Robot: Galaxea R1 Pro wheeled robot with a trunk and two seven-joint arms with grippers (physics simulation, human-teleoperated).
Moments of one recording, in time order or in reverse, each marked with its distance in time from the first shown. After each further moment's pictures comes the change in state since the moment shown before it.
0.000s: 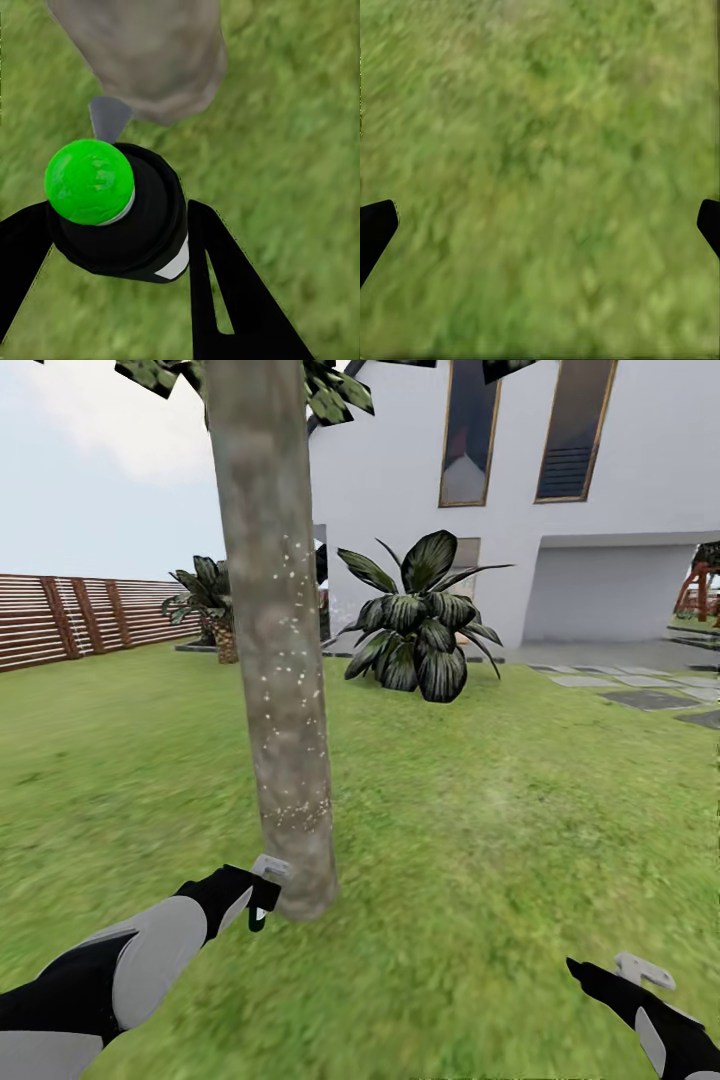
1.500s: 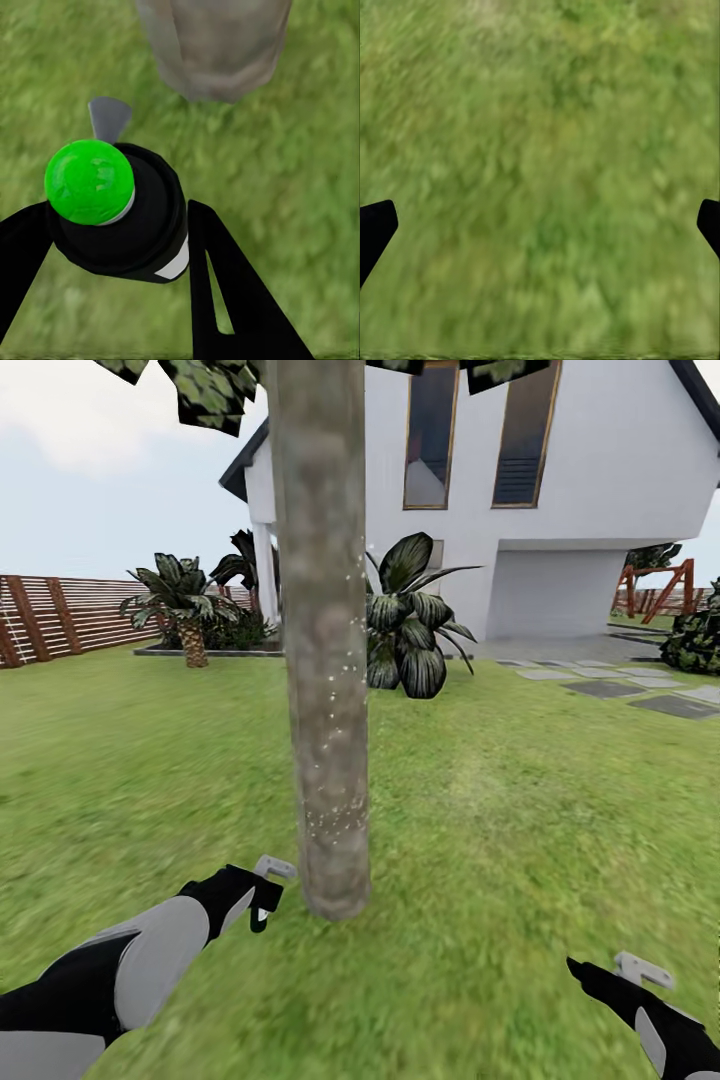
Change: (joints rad) left arm 0.000 -0.007 0.000 0.001 0.000 0.006 0.002; right arm 0.000 0.000 0.000 0.000 0.000 0.000 0.000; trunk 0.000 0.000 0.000
